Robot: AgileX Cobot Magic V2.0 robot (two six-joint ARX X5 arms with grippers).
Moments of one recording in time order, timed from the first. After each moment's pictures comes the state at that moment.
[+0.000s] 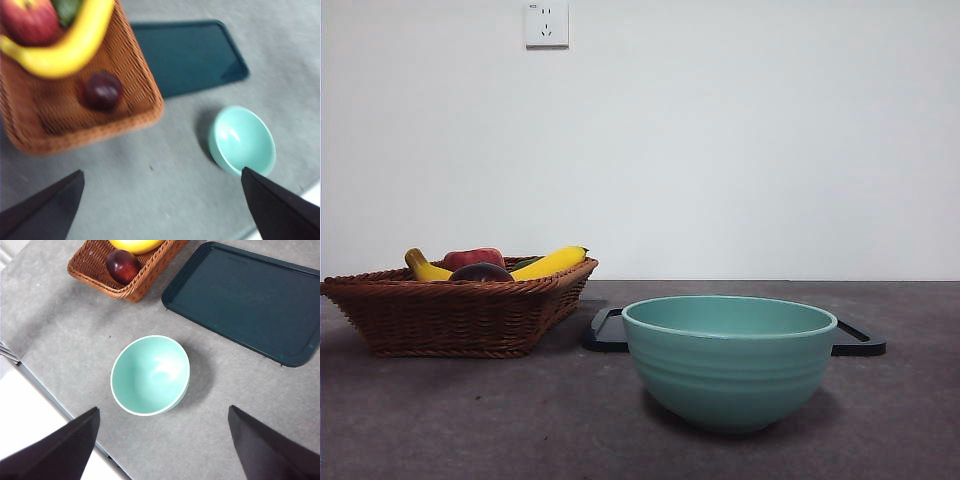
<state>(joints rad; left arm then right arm) -0.15 0.89 1.05 -0.95 0.46 -0.02 0.20 0.78 0.96 -0.99 -0.56 -0.07</state>
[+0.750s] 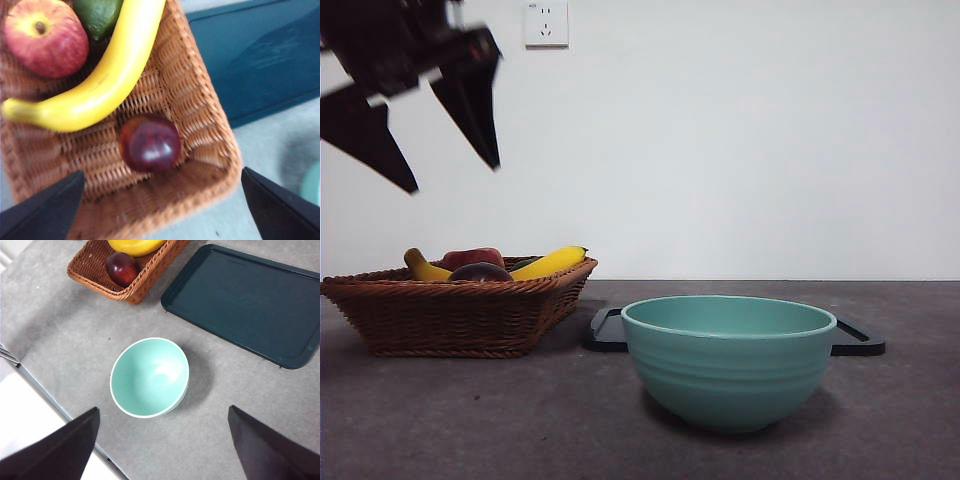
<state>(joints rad) -0.31 1.48 1.26 -0.75 0.17 -0.02 0.20 0.78 0.96 -0.98 -0.56 -0.07</state>
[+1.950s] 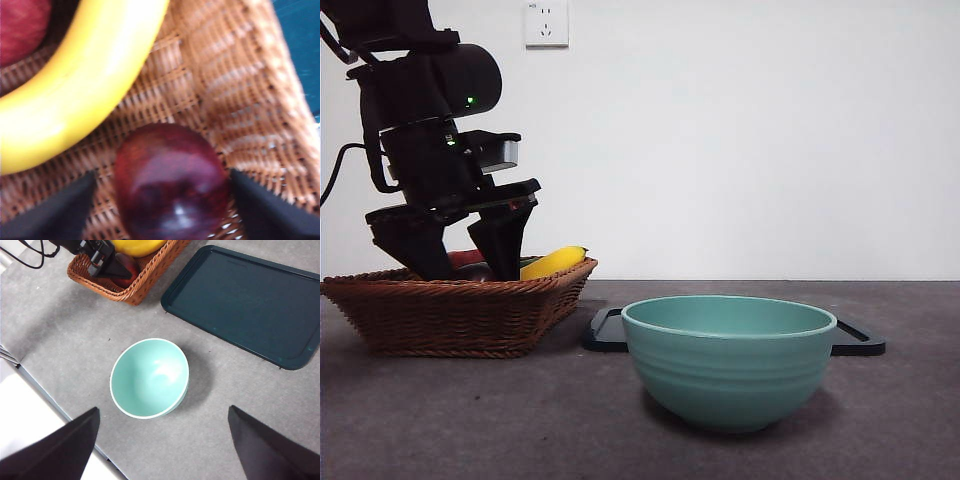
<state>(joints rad) -0.35 1.77 1.26 -0.62 0.10 0.02 0.20 0.78 0.96 -0.98 -0.56 -0.07</state>
